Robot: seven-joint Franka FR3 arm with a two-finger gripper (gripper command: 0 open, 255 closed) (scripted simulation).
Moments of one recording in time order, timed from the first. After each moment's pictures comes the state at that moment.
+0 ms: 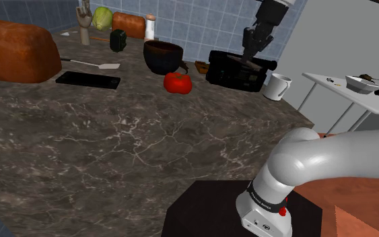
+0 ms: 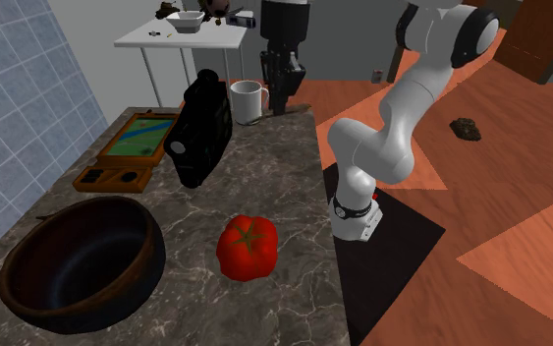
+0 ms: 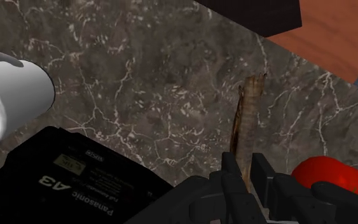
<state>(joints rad) -0.09 -0.87 -0.10 -2.16 -0.02 1.42 0.14</state>
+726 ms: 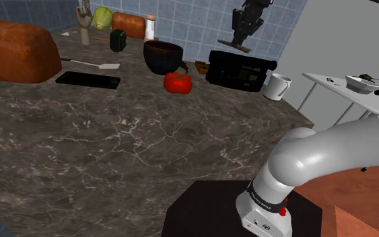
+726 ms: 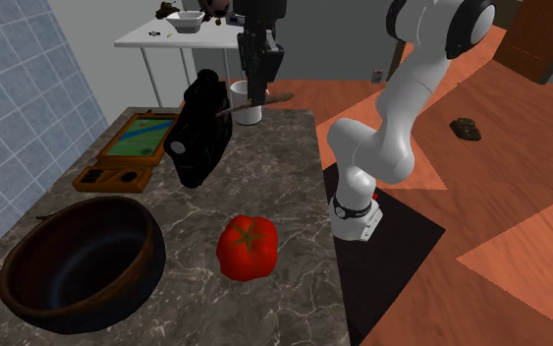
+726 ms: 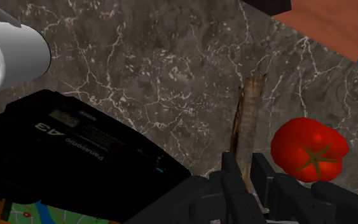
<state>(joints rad) -0.08 -0.68 -0.08 -1.95 0.00 1.40 0.15</state>
